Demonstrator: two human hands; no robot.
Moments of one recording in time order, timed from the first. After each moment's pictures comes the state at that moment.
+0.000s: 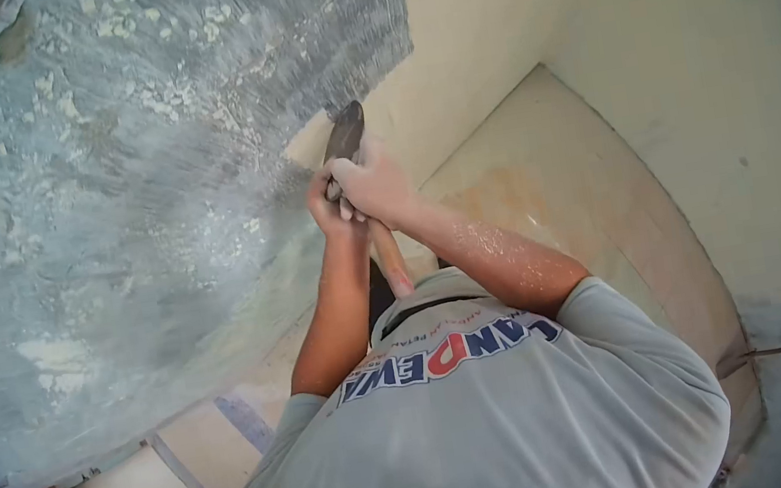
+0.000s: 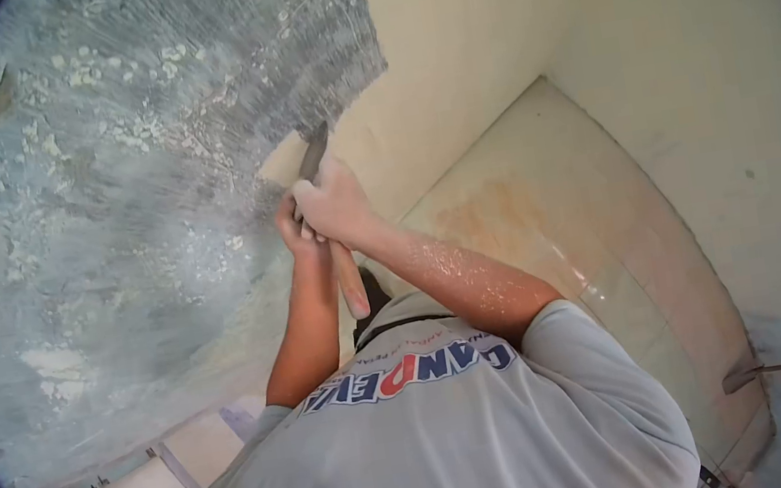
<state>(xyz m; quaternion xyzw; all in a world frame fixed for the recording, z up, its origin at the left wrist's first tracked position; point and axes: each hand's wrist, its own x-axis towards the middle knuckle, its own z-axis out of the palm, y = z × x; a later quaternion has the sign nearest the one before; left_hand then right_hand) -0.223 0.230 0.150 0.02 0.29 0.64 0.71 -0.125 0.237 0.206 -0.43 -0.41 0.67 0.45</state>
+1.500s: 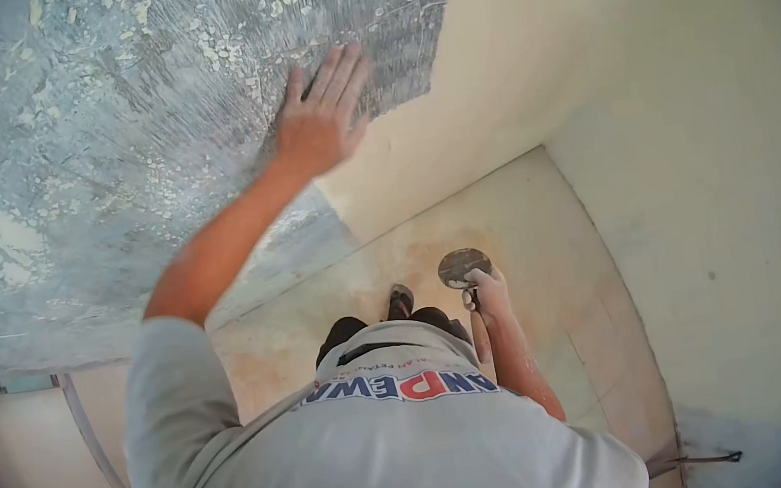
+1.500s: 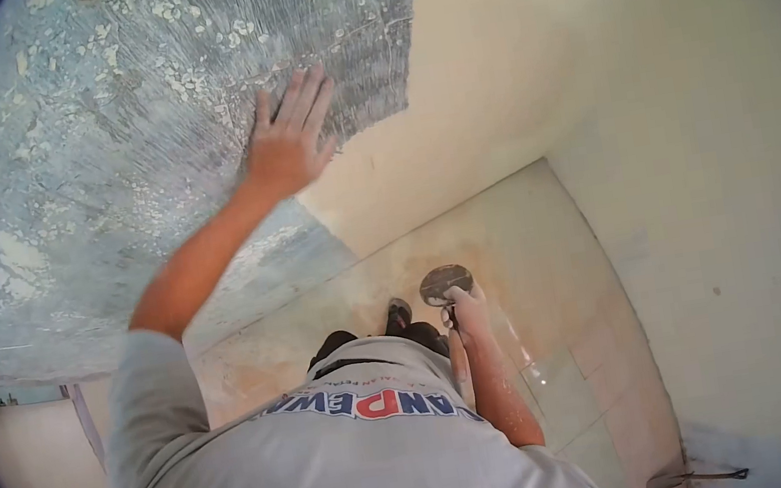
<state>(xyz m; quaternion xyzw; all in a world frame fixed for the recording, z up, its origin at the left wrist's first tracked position) -0.228 0.289 0.241 0.80 0.50 0.26 -0.20 0.074 0.118 0.060 -0.58 -0.20 0.66 0.44</state>
